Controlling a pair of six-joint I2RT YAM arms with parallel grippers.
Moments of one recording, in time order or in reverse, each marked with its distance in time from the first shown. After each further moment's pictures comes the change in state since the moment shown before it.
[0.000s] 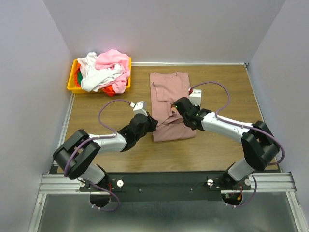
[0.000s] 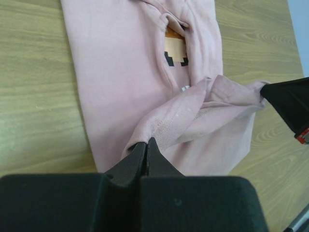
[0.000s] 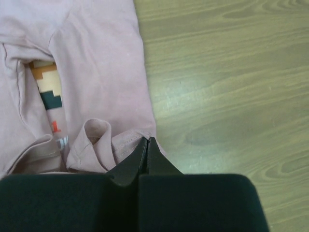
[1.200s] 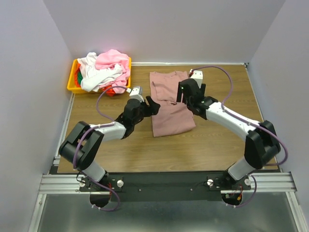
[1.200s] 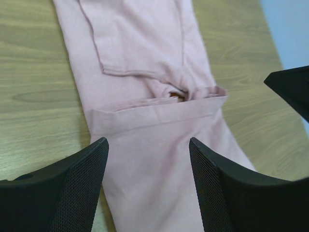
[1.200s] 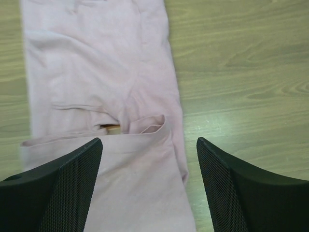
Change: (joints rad) left arm 0.212 0.186 0.187 0.104 0.190 0.135; right arm -0.116 0.083 0.233 0.119 -0.143 -0.196
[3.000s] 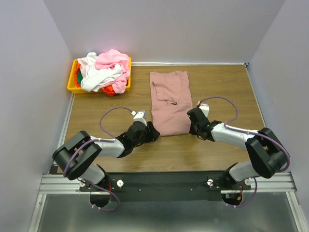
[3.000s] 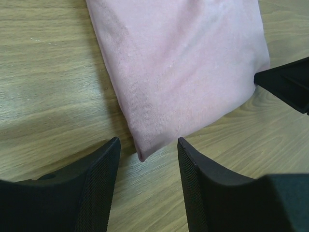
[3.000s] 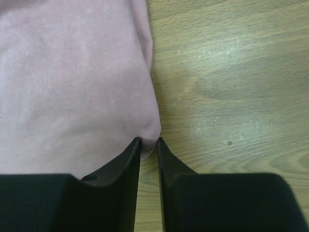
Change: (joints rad) left arm -0.216 -0.173 -0.316 -0.061 -0.062 -0.115; right arm -0.014 -0.181 -0.540 0.075 -0.223 0.220
